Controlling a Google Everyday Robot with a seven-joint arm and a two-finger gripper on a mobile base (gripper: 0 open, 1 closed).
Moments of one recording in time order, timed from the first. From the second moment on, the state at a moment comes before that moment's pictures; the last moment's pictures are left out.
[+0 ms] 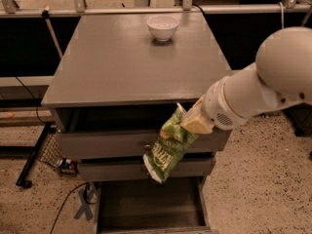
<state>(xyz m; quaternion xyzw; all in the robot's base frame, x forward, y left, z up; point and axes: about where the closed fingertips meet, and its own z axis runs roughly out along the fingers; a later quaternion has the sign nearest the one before) 0.470 -0.084 0.847 -0.54 0.78 0.11 0.29</state>
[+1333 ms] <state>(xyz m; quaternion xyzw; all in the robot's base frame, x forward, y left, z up) 0.439 -0.104 0.647 -0.43 0.86 0.19 0.21</state>
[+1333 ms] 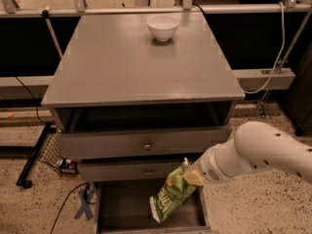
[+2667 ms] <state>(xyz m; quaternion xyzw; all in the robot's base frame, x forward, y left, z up) 0.444 -0.110 0.552 -0.36 0.89 0.22 0.19</state>
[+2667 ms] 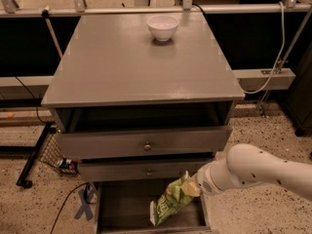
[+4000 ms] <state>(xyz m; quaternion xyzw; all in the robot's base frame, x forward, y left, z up) 0.466 -0.102 0.401 -0.26 0.92 0.24 0.16</state>
